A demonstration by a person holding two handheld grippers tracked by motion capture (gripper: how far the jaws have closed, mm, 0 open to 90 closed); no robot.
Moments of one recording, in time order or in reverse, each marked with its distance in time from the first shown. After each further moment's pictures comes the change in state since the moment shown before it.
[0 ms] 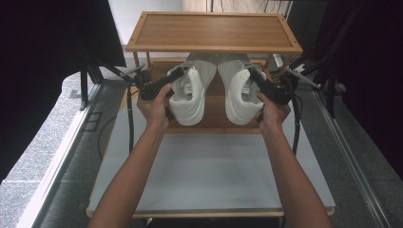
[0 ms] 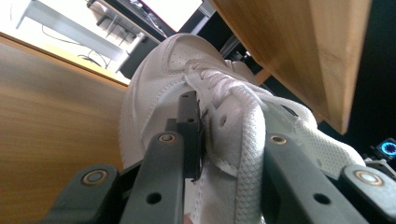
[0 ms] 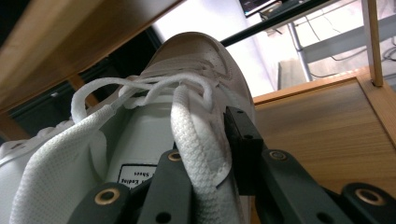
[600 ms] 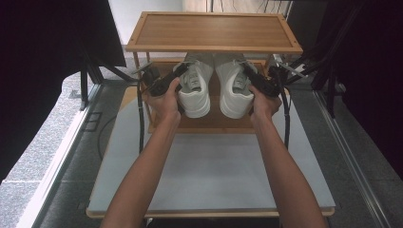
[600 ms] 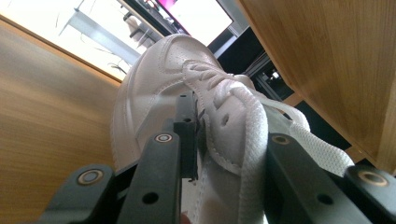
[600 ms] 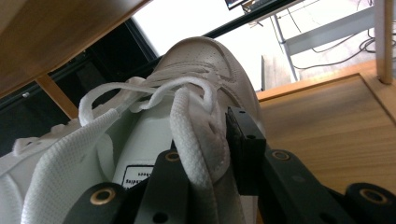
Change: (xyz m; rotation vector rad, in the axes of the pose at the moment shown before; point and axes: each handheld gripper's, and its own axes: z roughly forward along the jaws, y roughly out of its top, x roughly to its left) left arm -0.003 -0.006 0.028 -0.080 0.104 -0.080; right arm 0.012 0.002 0.031 0.029 -0.082 0.002
